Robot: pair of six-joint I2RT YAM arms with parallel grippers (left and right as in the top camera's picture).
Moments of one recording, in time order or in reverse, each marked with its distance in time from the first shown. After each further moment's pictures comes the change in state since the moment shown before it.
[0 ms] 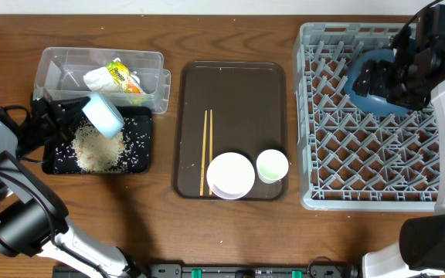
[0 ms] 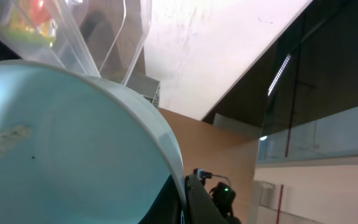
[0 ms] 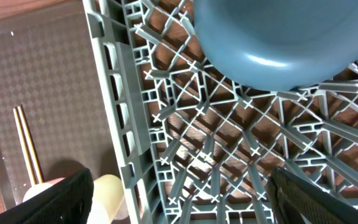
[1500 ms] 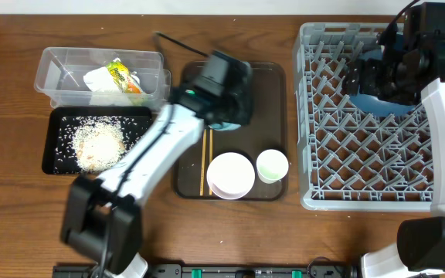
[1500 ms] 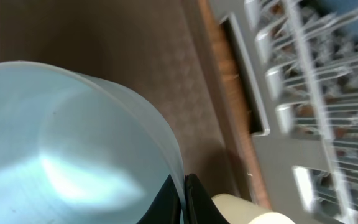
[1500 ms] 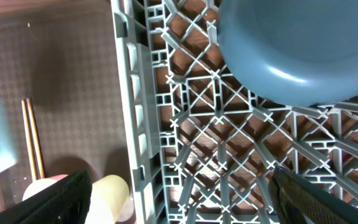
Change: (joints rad) left arm -1.232 -0.192 0.063 0.344 -1.262 -0.014; right arm 0.058 0.000 0.000 0.031 -0.003 -0.029
